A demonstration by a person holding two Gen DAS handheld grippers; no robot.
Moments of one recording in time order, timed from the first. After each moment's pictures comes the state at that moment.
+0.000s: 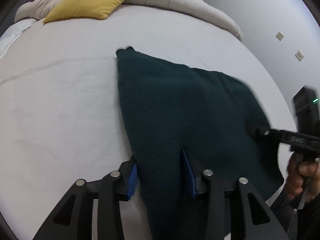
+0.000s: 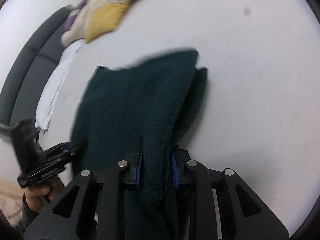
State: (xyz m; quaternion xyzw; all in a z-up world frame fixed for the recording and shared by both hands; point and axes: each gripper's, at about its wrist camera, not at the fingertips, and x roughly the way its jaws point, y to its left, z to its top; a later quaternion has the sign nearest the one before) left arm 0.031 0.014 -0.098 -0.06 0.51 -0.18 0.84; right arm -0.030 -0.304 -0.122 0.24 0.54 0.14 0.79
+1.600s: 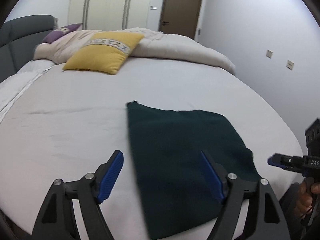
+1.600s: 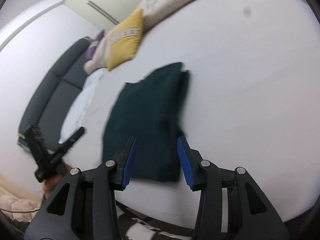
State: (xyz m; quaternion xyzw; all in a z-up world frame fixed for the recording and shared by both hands) left arm -0.047 0.020 -0.026 -0.02 0.36 -0.15 0.92; right arm -0.152 -0.346 -0.063 0.30 0.42 0.17 0.84
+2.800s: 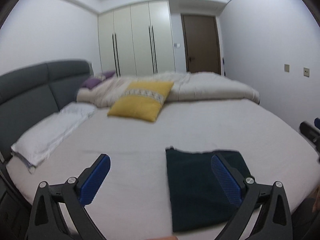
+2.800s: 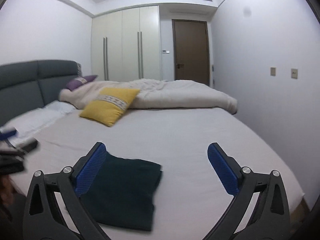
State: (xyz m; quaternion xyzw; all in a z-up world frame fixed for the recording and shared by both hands) left arm -0.120 0.014 0.072 0.04 0.22 0.00 0.97; right arm -0.213 -0.254 0.092 0.03 0.16 -0.01 0.99
